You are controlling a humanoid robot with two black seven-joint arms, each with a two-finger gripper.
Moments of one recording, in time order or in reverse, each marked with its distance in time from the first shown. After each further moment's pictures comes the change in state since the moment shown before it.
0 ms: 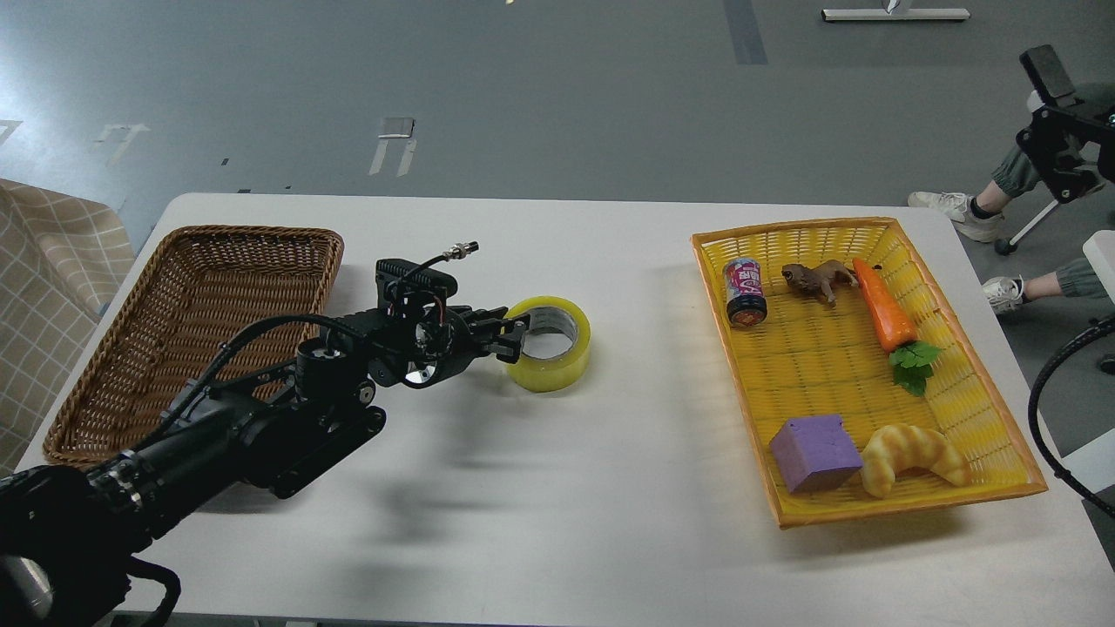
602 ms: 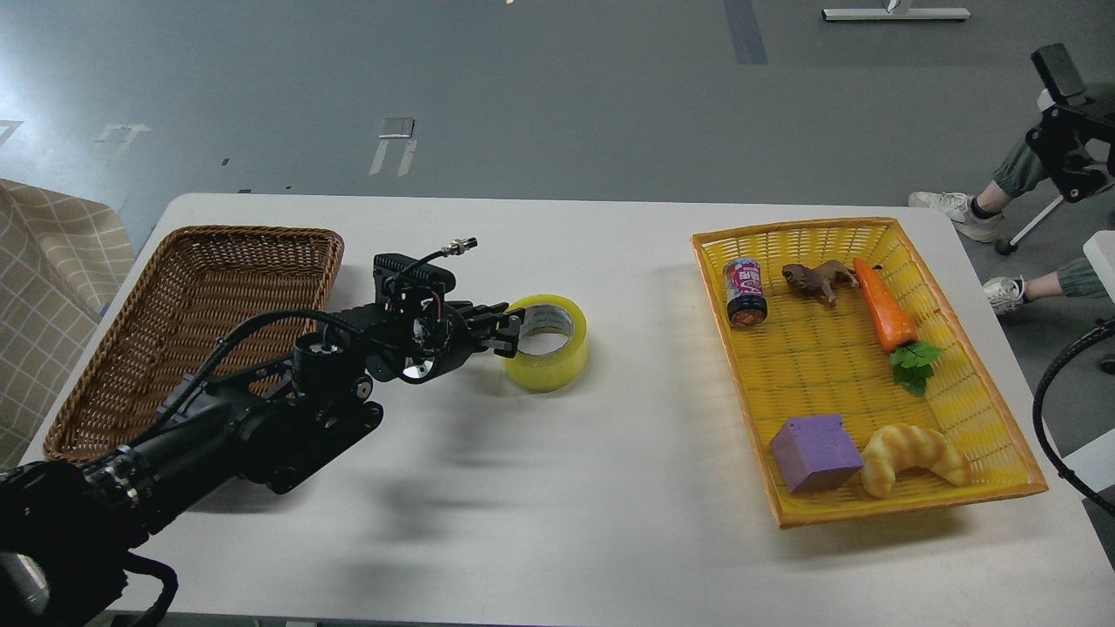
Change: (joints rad) left arm -0.011 0.013 0.000 -0.004 0.002 -0.001 -0.001; right arm 0.000 0.004 0.002 -0.007 -0.002 0.000 0.000
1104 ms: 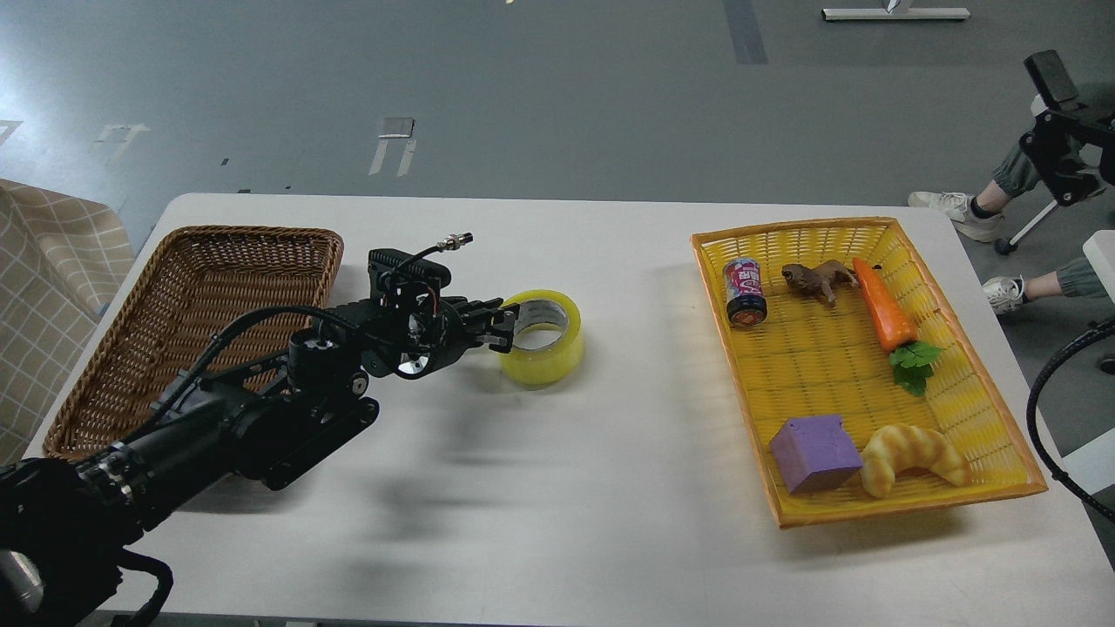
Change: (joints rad) left arm -0.009 0.014 -0.001 -0.023 -0.002 -0.002 0.010; right arm 0.000 0.007 -0.003 -0.007 -0.004 0.000 0.000
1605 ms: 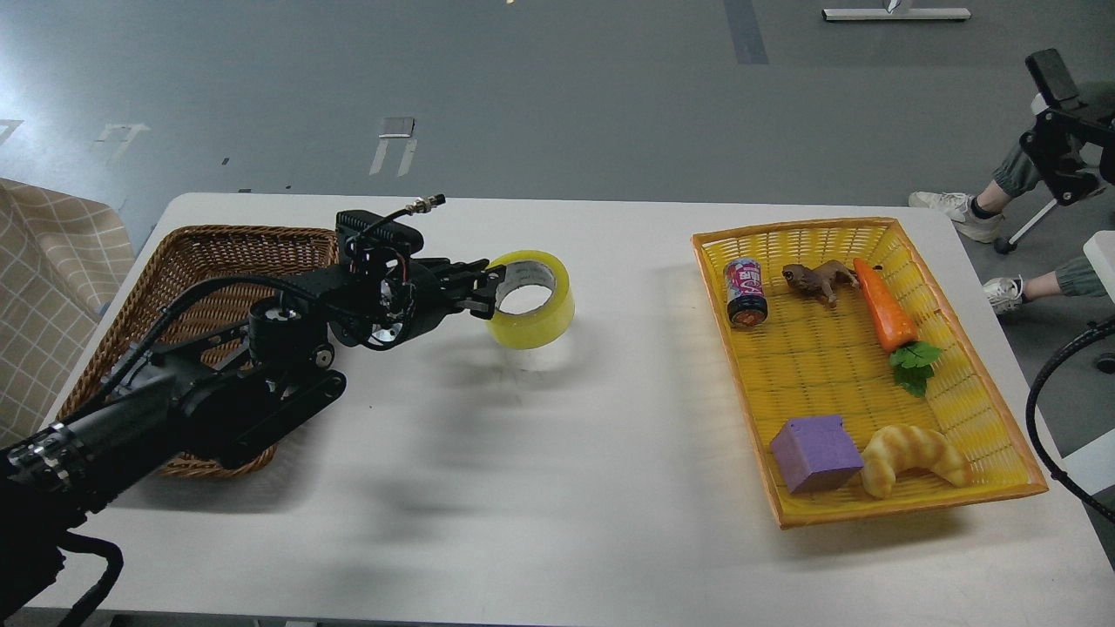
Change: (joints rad) left arm -0.043 0.135 -0.011 -0.136 -0.062 -0.002 0.007; right arm 0.002 0.003 0.001 0.002 -0.001 -0.004 0.000
